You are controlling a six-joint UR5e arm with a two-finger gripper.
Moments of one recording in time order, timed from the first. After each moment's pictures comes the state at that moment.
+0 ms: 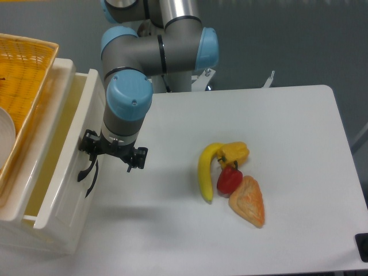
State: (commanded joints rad) arm 2.21 -1.89 -1.50 -1.35 1.25 0.37
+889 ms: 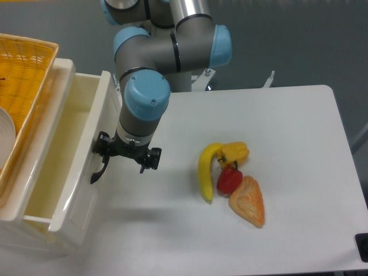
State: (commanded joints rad) arm 2.26 -1.89 -1.50 -1.35 1.25 0.39
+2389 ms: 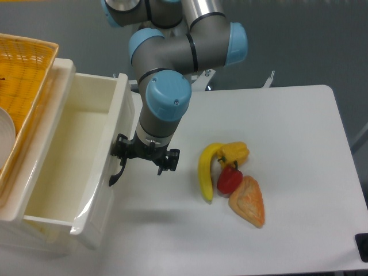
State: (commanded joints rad) arm 2.31 -1.90 -1.49 -1.35 1.28 0.43
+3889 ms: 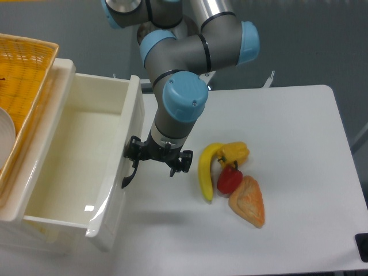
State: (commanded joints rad) arm 2.36 -1.91 -1.48 -1.36 1.28 0.47
